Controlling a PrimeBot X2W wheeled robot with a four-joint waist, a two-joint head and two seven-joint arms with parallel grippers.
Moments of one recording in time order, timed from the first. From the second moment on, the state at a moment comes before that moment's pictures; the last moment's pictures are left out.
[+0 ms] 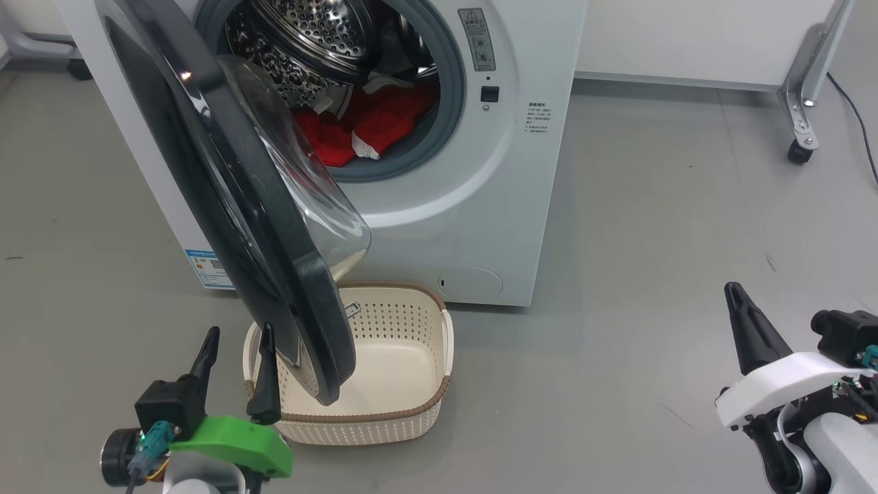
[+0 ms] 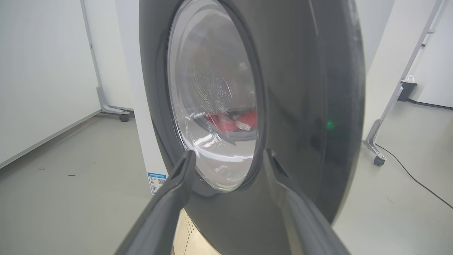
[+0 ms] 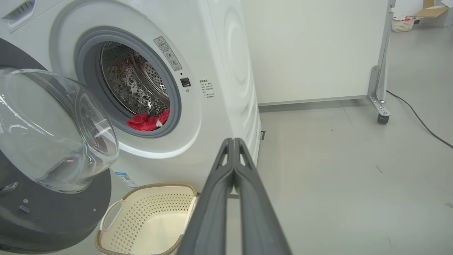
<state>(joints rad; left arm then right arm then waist) -0.10 0.08 -0.25 0.29 -0.46 0.05 -0.25 -0.16 -0.47 0.53 0.26 0.96 -0.01 -0.26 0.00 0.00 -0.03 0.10</state>
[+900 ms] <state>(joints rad) -0.08 0.07 -0.23 0.29 -0.44 0.02 -0.25 0.03 -0.37 0.29 0.04 0.74 -0.07 -0.26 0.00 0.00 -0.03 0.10</state>
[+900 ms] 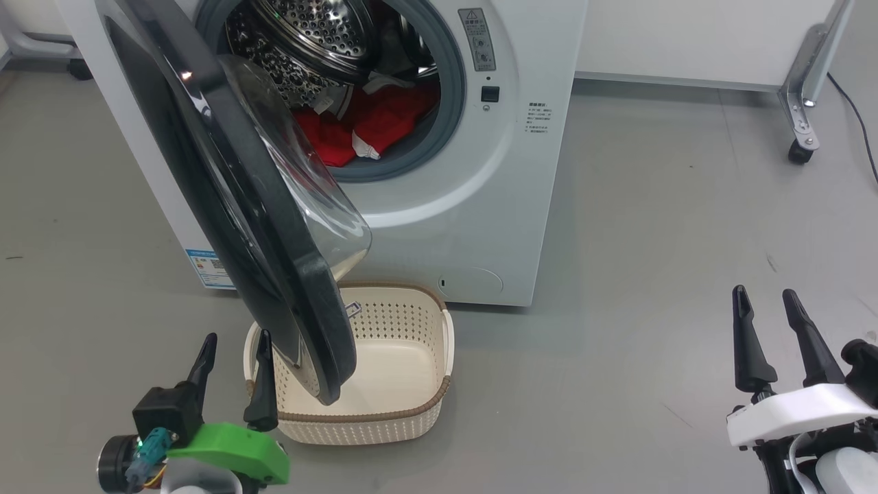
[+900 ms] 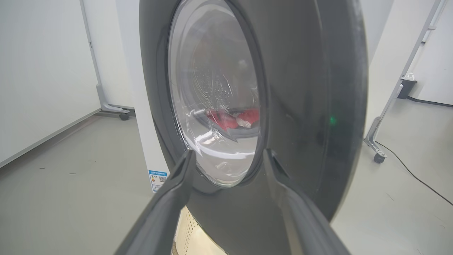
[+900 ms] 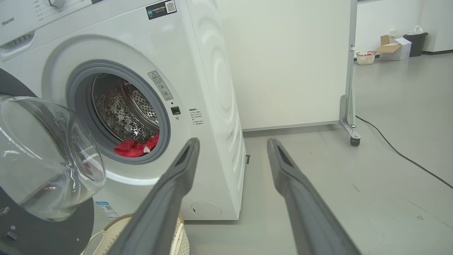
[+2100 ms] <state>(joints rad) -0.08 0.06 -0.22 0.31 -0.43 0.00 -0.25 0.13 -0.31 0.23 -0.01 0.64 -0.03 -0.26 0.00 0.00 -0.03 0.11</state>
